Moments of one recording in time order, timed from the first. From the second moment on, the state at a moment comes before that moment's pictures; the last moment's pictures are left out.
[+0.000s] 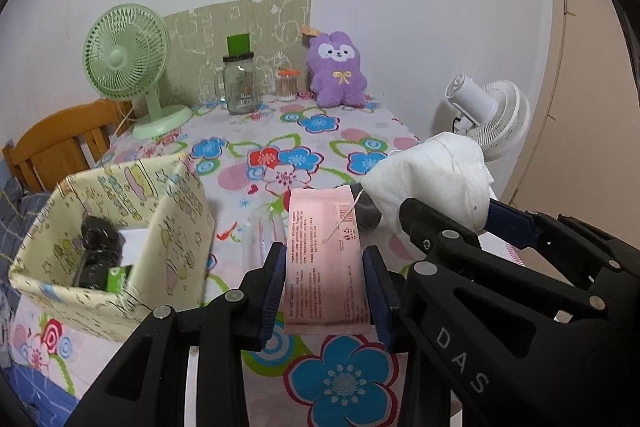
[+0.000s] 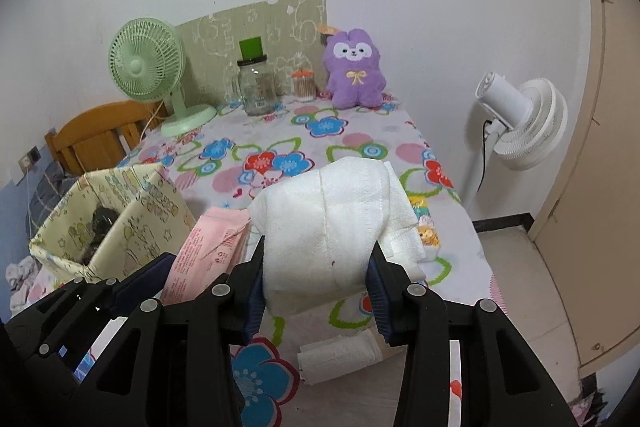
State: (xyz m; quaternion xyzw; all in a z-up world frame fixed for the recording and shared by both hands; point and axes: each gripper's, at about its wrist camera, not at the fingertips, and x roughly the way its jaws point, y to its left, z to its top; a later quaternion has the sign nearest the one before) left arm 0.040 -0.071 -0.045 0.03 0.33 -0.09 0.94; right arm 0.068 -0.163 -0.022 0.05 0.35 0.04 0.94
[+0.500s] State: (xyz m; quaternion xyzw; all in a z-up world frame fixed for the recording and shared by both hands) left arm 0.043 -0.051 -0.013 0.04 0.30 -0.08 0.95; right arm 0.068 -0.145 0.016 0.05 0.33 0.03 0.94
